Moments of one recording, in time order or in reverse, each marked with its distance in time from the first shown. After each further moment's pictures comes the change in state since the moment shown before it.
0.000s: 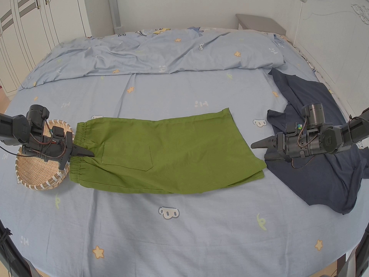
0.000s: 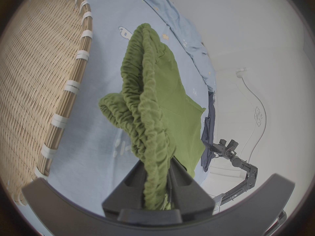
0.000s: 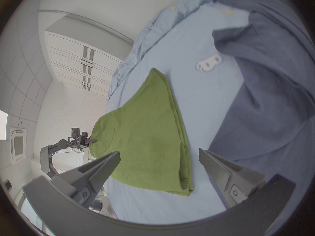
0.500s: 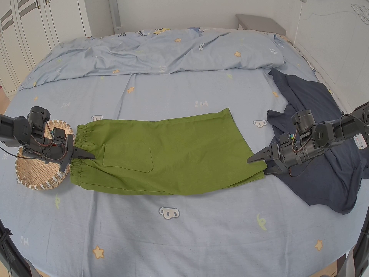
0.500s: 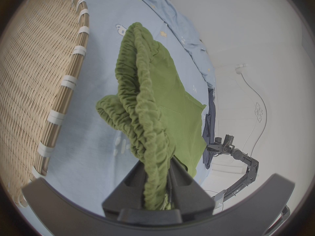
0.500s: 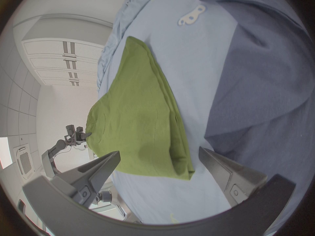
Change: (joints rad) left arm -0.004 0.001 0.015 0.003 0.001 0.042; right arm 0.018 0.084 -0.140 0.346 0.018 -0.033
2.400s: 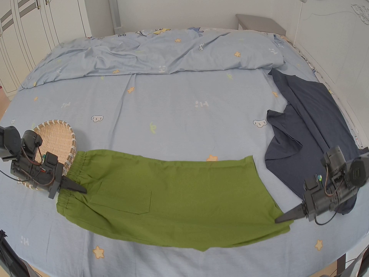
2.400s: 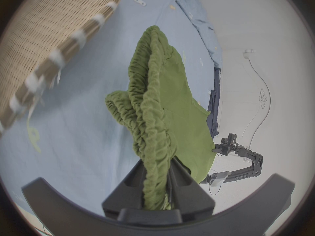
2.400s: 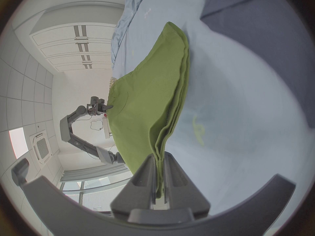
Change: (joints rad) left arm 0.067 -0.087 0.167 0.300 -0.008 0.292; right arm -0.029 -0.391 0.647 -0.004 0.201 -0.212
